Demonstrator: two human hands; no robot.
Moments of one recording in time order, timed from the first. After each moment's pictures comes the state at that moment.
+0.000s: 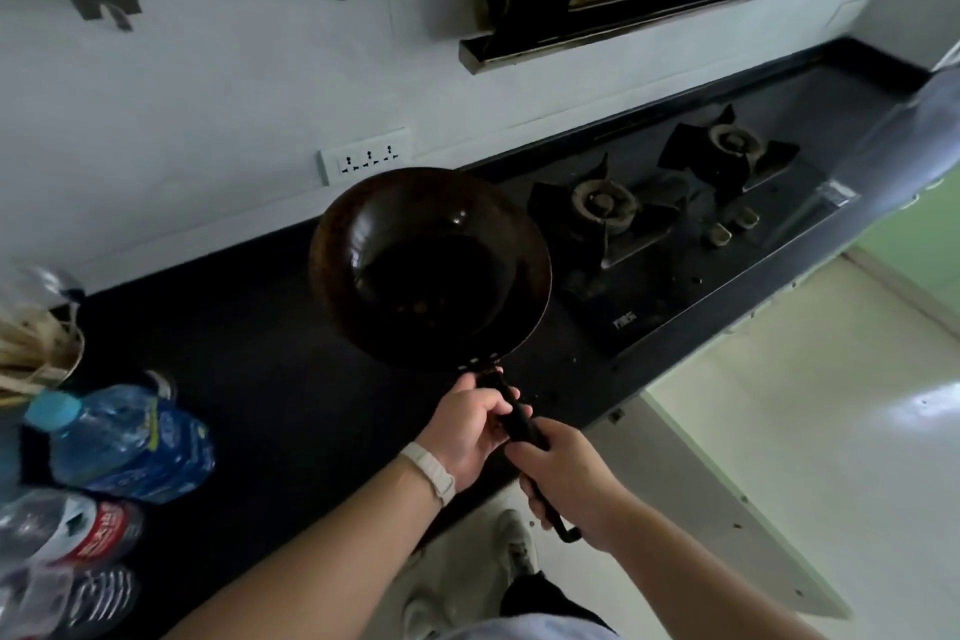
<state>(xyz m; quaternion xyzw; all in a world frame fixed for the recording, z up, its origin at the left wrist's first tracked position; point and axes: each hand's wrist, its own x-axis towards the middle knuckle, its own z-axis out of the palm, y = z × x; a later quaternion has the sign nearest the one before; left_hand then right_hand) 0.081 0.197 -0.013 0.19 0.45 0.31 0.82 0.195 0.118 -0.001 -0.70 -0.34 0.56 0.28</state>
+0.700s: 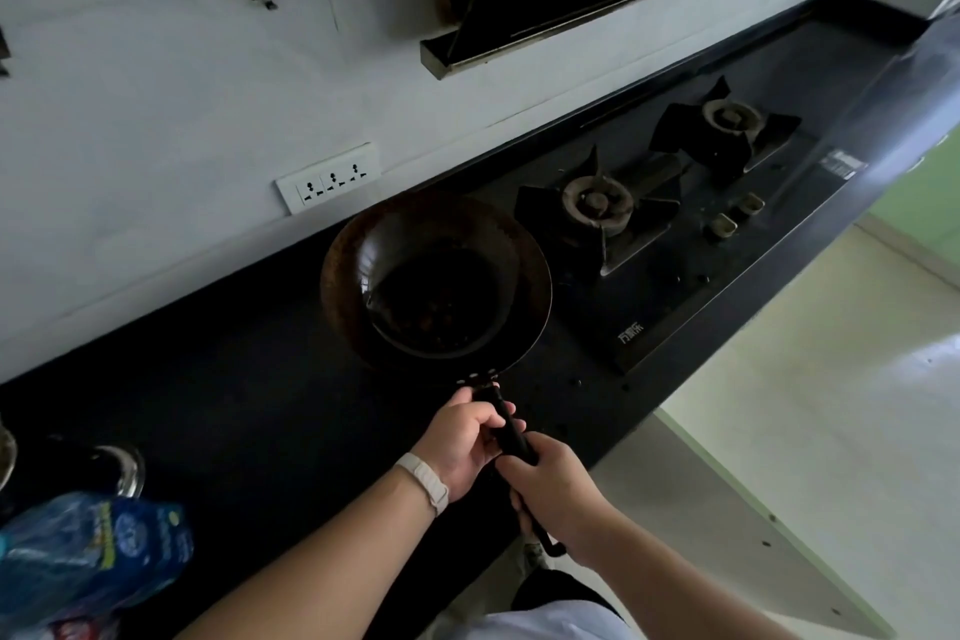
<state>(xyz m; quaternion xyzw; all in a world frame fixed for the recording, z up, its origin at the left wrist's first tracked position) 0.093 0.262 -0.041 0.21 0.48 0.23 0.82 0.196 0.173 -0.025 -0.72 -0.28 0.57 0.28</state>
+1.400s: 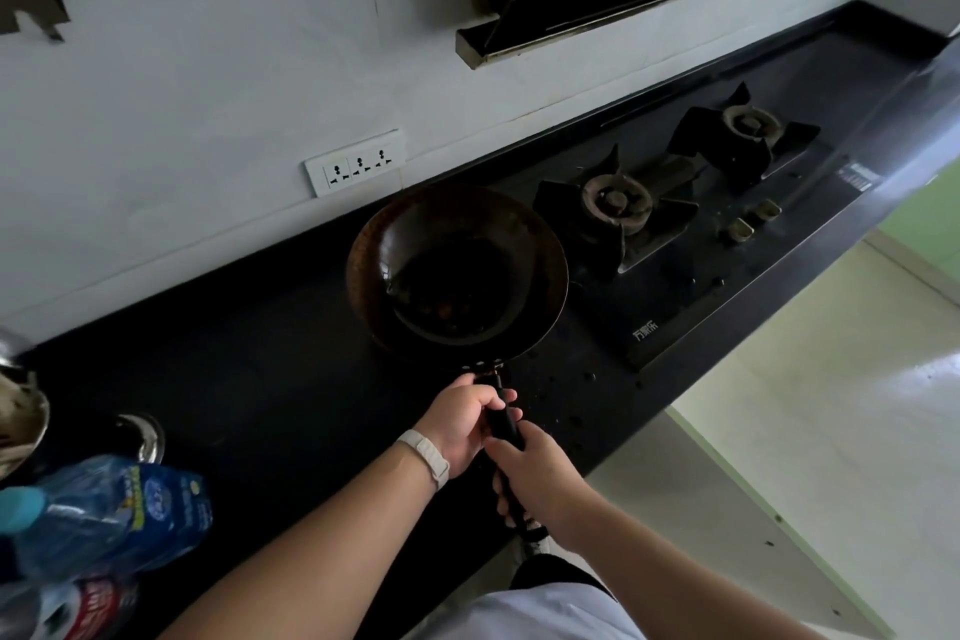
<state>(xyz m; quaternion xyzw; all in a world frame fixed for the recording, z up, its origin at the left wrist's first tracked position) 0.069 0.274 -0.044 0.20 0.50 0.21 0.82 0.163 0.184 -0.028 -0.72 -0.29 0.58 0.25</state>
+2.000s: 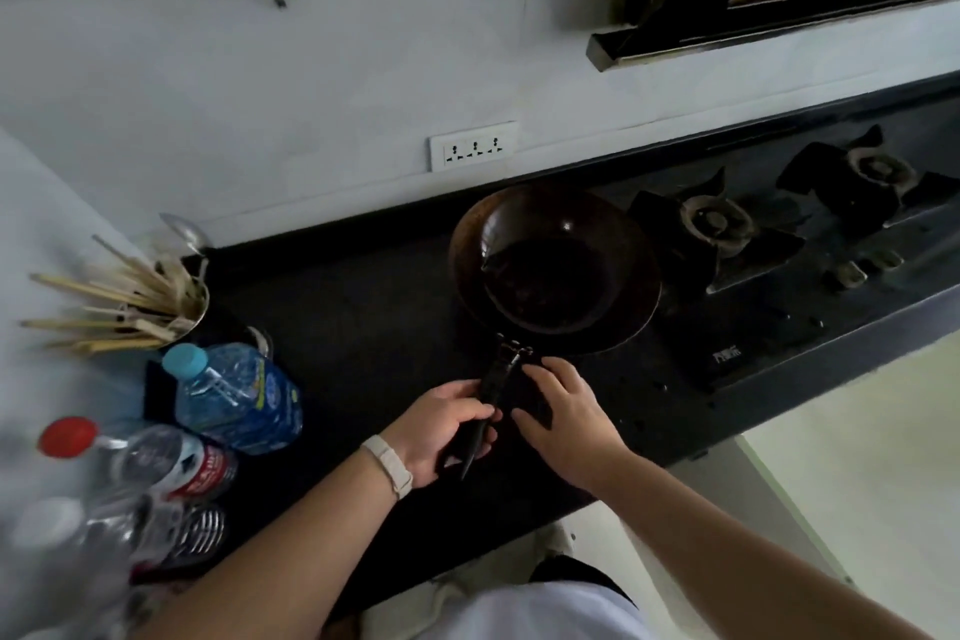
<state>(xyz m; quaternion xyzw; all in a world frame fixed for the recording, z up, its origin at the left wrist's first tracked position) -0.040 0.229 -0.028 0.26 0.51 0.24 0.79 0.150 0.204 -0.040 -0.67 -0.67 0.30 0.11</state>
